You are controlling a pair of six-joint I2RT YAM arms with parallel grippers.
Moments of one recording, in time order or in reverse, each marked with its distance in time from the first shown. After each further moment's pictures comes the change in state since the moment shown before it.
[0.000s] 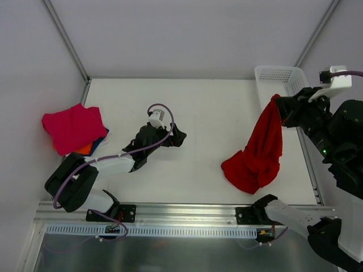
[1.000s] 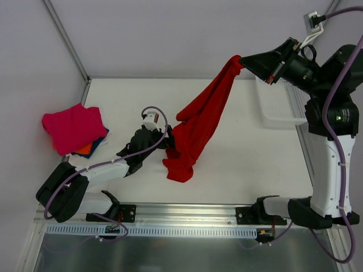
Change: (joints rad) left arm 0.000 -0.117 -0.058 -0.055 -0.045 -0.013; right arm -0.343 0.355 0.169 0.538 -1.075 0.534
